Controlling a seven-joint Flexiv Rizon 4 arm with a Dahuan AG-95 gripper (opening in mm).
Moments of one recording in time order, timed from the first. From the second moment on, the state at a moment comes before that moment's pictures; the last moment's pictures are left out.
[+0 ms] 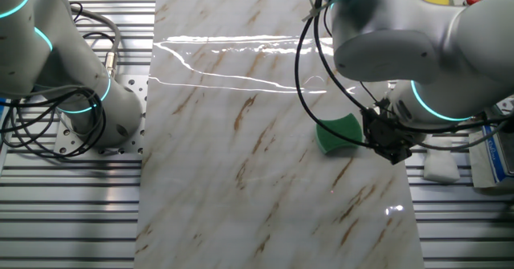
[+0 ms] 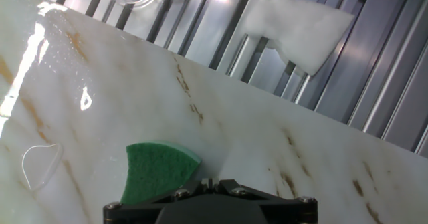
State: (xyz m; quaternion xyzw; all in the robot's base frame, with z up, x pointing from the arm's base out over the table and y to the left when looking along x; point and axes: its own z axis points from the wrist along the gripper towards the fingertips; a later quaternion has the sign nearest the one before) arm 0.597 -0.101 0.089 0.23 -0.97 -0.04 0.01
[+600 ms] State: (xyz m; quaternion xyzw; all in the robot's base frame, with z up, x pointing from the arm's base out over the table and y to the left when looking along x) arm 0.599 -0.077 0.062 0.20 -0.98 -0.05 0.00
